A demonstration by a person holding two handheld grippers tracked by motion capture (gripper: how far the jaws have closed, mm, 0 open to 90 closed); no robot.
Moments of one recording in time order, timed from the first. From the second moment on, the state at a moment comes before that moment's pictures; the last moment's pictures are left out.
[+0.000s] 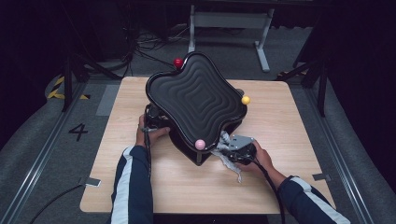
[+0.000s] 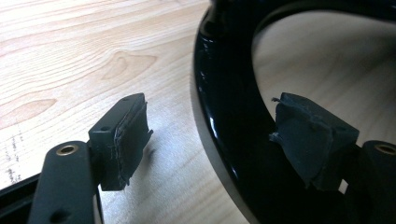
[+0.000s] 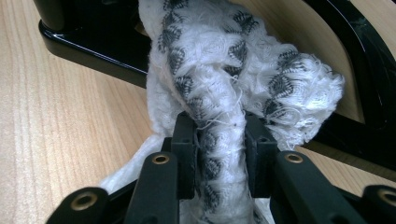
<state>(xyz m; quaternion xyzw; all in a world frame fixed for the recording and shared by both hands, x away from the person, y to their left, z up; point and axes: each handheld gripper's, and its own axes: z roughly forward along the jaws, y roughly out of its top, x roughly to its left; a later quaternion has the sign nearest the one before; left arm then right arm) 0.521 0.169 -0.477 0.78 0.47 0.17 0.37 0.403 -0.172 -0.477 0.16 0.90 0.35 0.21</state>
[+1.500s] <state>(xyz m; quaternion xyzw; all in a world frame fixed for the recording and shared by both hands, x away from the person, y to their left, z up) 0.539 0.143 -0.472 0.78 0.43 0.22 0.40 0.377 -0.190 -0.468 0.11 0.91 0.34 0.19</state>
